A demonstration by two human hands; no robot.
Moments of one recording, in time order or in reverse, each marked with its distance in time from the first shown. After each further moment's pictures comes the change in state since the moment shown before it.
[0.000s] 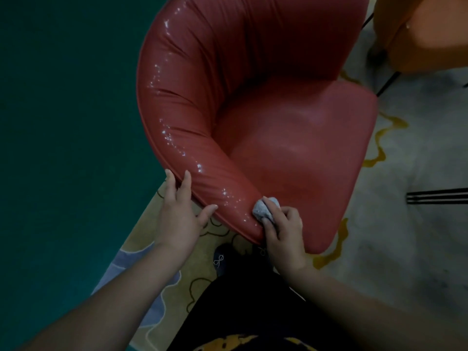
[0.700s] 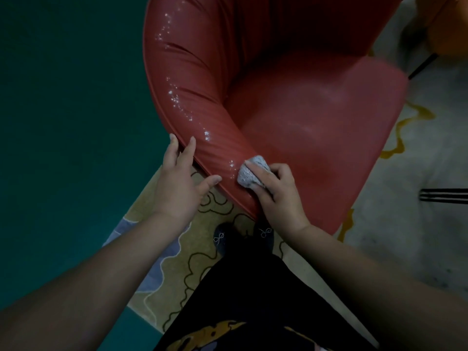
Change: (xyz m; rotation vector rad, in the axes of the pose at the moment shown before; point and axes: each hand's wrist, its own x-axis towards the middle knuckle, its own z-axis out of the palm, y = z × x) left_hand 0.001 -0.009 0.005 -0.116 0.076 0.007; right_hand 0.036 -0.015 0.004 0.040 -0.213 -0.297
